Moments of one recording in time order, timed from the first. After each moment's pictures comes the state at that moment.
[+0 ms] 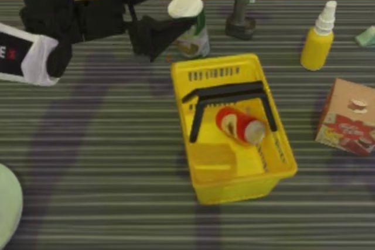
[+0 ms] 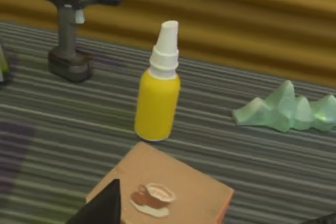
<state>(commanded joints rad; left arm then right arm) -0.24 2.10 1.18 0.93 1.12 -0.04 0.10 0.33 0.31 -0.22 0.00 -0.15</state>
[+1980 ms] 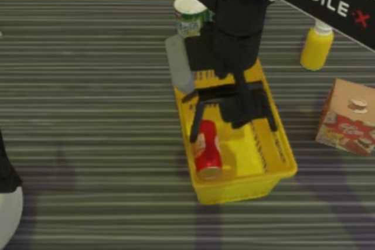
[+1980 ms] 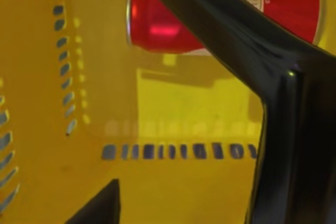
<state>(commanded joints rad) 0.02 0.00 0.00 0.00 0.00 0.00 0.66 2.25 2.15 -1.47 0.00 -1.05</state>
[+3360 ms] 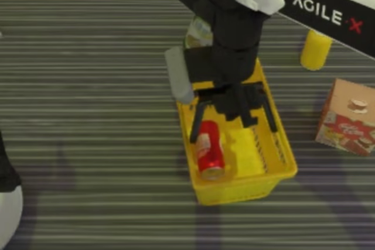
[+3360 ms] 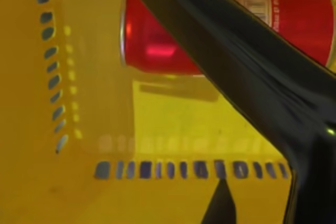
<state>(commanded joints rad) 0.02 0.00 0.00 0.00 0.00 0.00 0.66 2.24 2.05 -1.38 0.00 -1.05</state>
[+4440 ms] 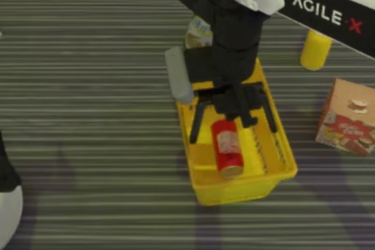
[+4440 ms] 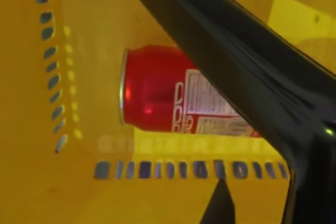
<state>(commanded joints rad) 0.02 0.00 0.00 0.00 0.00 0.00 0.66 2.24 2.05 -1.38 0.00 -1.05</state>
